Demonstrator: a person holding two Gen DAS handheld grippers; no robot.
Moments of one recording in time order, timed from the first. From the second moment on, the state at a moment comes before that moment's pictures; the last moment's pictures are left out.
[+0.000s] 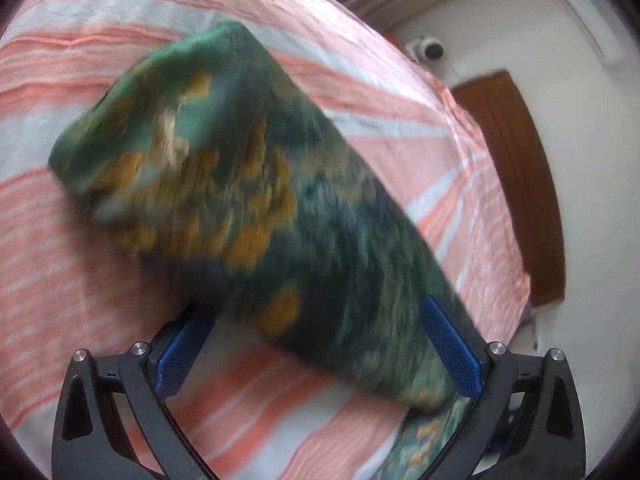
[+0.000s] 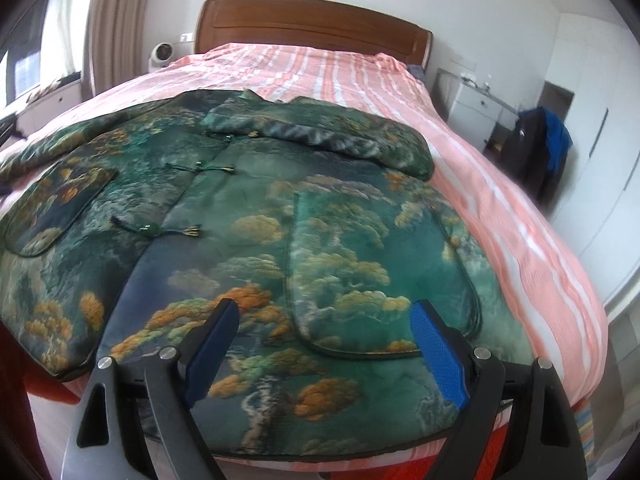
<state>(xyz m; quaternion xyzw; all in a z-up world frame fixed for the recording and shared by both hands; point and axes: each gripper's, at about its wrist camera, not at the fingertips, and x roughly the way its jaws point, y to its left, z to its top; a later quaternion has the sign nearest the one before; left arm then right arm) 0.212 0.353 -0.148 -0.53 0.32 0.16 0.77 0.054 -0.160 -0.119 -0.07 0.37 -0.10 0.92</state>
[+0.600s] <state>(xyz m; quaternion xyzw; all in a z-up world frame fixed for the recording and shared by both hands) 0.317 0.077 0.082 0.00 0.28 0.02 0.96 0.050 -0.169 -0.126 -0.06 0.36 -0.07 0.93</state>
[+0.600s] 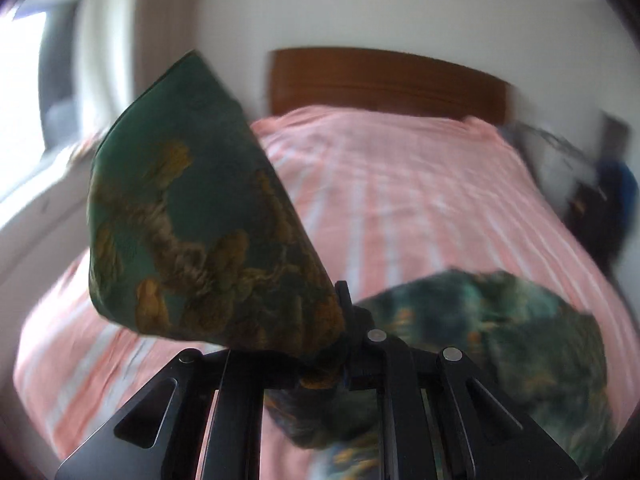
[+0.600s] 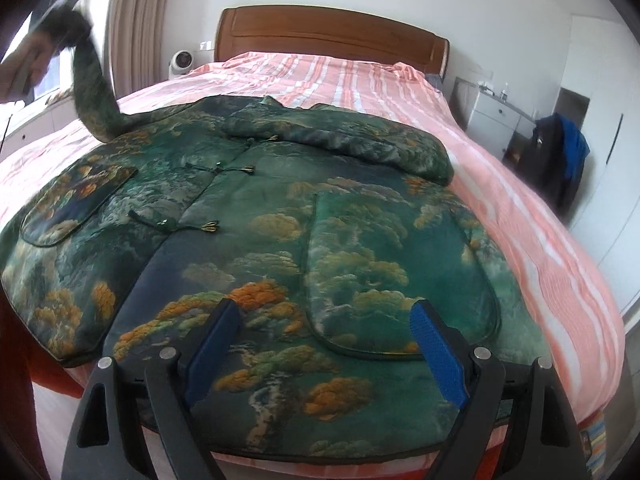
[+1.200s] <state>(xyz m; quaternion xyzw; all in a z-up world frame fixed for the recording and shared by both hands) 0.258 -0.195 -0.089 0.28 0.41 -0.20 0.84 0.040 -0.220 -0.122 0.02 0.35 -0.11 0.93</state>
